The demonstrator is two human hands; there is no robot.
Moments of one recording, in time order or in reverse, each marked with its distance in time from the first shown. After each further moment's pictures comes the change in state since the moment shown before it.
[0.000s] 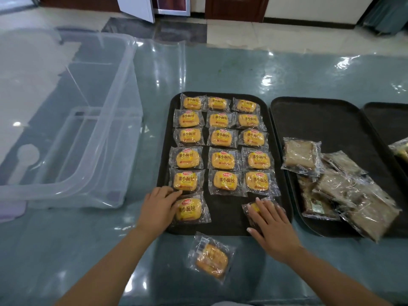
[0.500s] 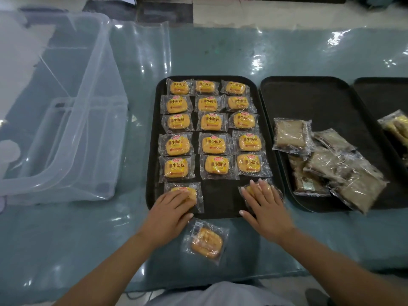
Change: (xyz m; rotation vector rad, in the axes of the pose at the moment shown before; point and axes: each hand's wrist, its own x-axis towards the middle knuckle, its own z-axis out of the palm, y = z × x) left_hand -0.035 0.031 0.017 -0.038 0.021 0.391; right_hand -0.006 -0.008 -0.008 0.042 -0.004 0.025
